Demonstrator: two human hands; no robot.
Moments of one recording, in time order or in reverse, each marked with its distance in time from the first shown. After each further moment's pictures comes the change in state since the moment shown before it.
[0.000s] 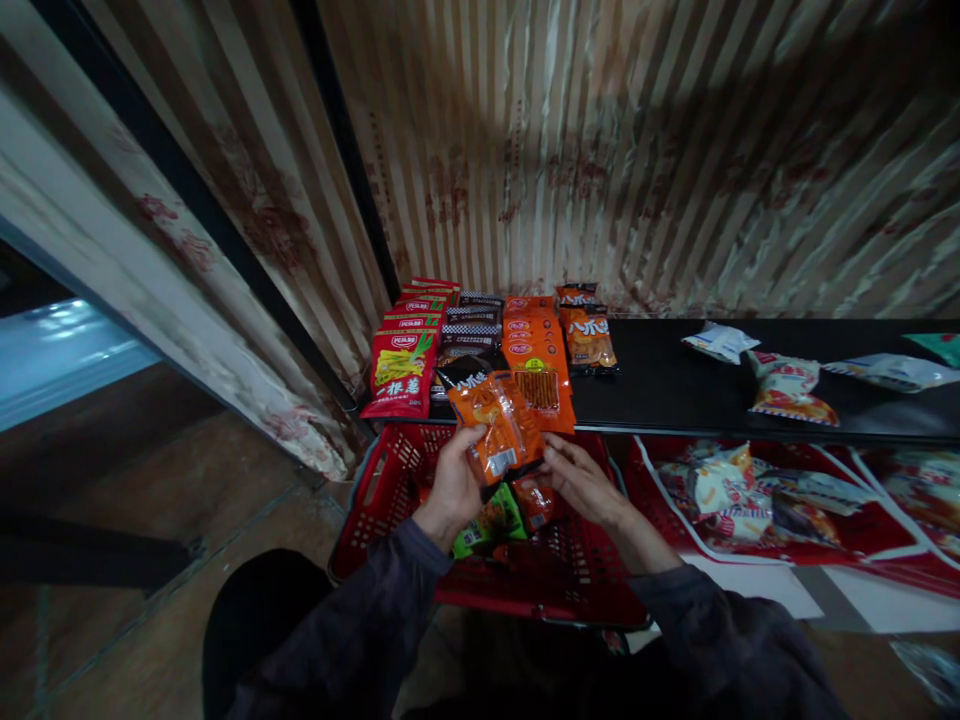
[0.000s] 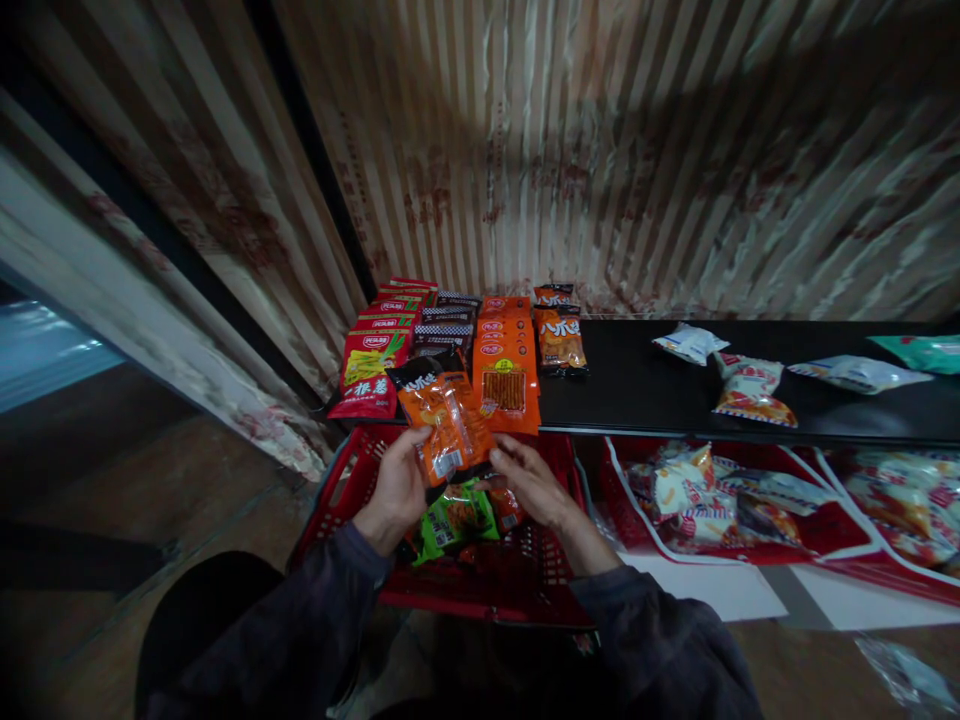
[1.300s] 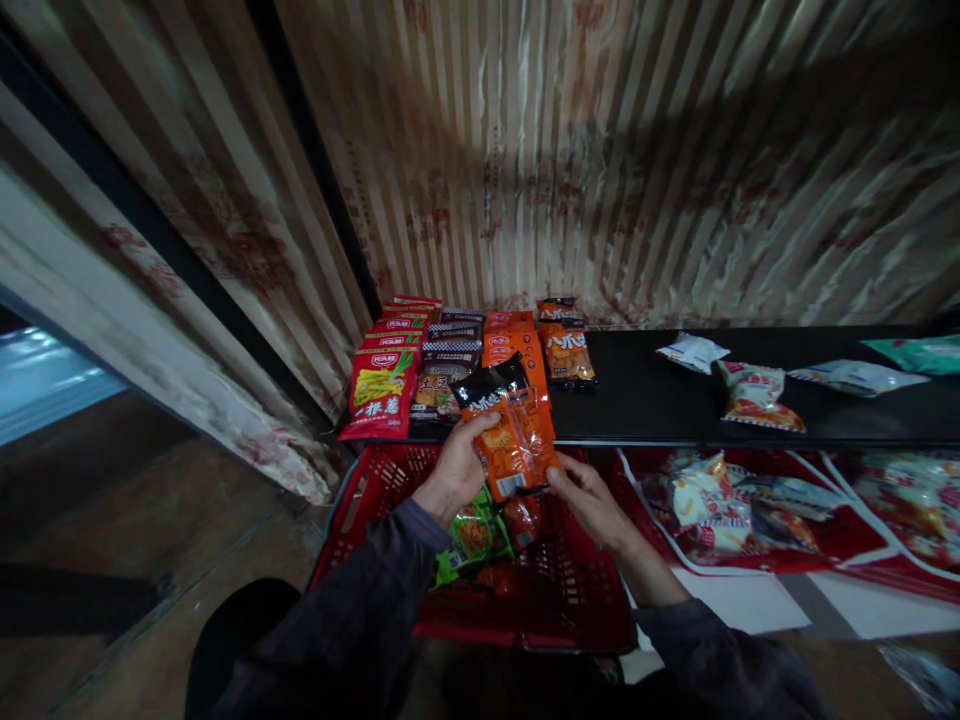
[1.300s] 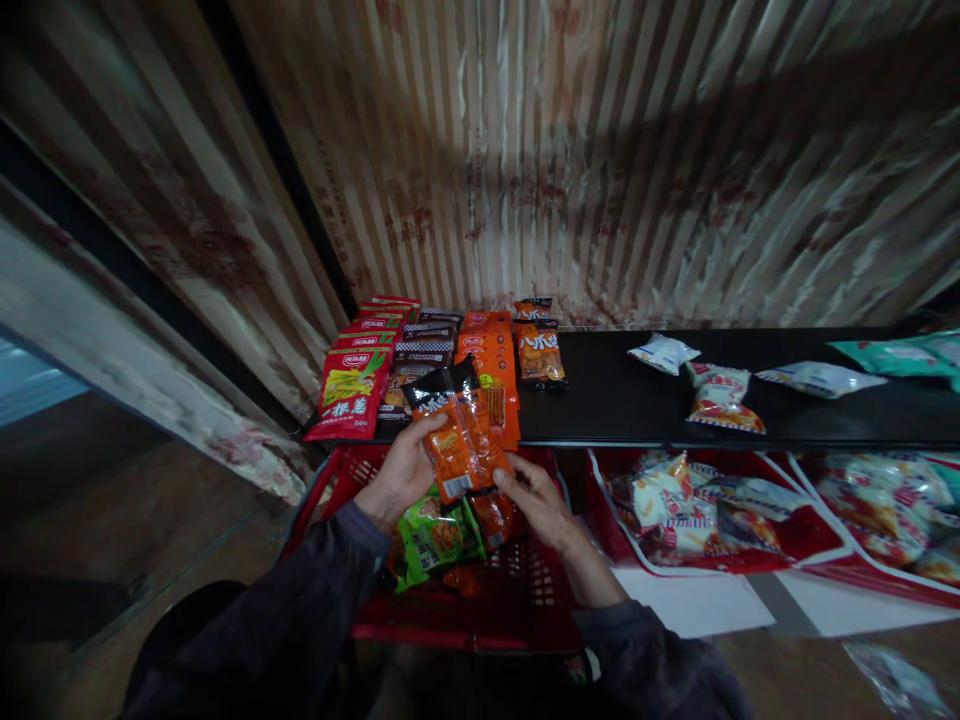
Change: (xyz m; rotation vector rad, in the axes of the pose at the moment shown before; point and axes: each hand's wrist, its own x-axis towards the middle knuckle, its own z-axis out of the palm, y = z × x) left_hand 0.032 0.008 0.041 -0.033 -0.142 -0.147; right_hand -0.014 -0.009 -0.036 -0.303 0.026 -0.197
